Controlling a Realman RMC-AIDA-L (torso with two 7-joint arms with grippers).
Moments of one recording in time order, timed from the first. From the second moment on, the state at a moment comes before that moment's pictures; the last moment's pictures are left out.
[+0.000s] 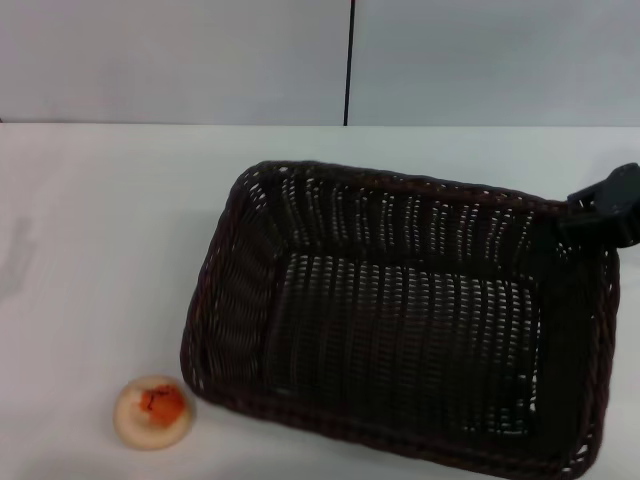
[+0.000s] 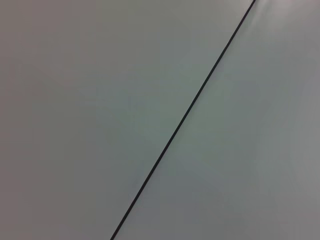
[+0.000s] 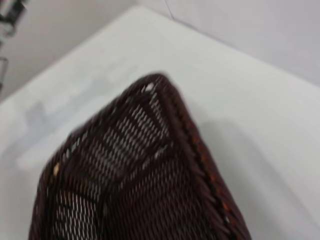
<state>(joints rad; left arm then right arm) -0.16 -2.07 -0.86 -0.01 2.26 1.82 -0.84 0.65 1.96 -0.77 -1.00 -2.28 -1.83 1.96</state>
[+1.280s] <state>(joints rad) -0.16 -2.07 -0.85 -0.02 2.26 1.81 -0.89 0.68 1.93 -0.75 -0.83 -2.16 -1.77 1.55</state>
